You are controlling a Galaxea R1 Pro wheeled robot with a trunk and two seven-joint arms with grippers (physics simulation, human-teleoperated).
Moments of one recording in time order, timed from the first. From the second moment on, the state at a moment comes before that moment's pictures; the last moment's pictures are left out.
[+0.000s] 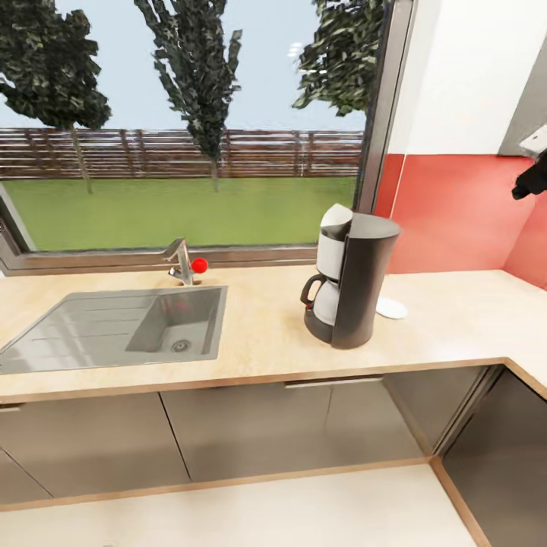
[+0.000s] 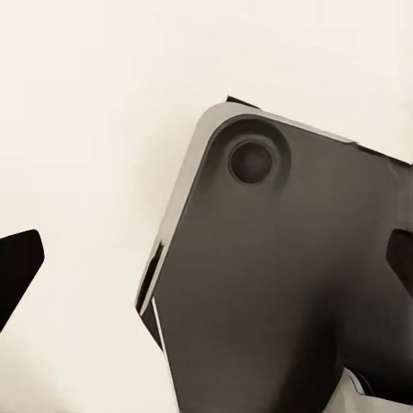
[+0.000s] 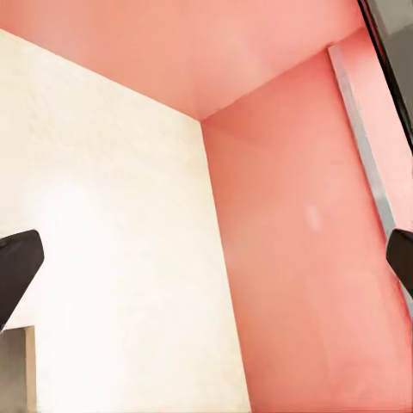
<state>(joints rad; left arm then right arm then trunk) 0.02 0.06 0.07 -0.01 0.33 -0.34 -0.11 -2.07 -0.39 0.59 -0.02 0.70 0.66 0.54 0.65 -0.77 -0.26</state>
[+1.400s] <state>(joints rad) 0.02 0.05 0.08 -0.05 0.33 -0.32 -0.05 -1.72 -0.44 0.59 0.04 0.31 0.59 0.41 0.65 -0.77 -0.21</state>
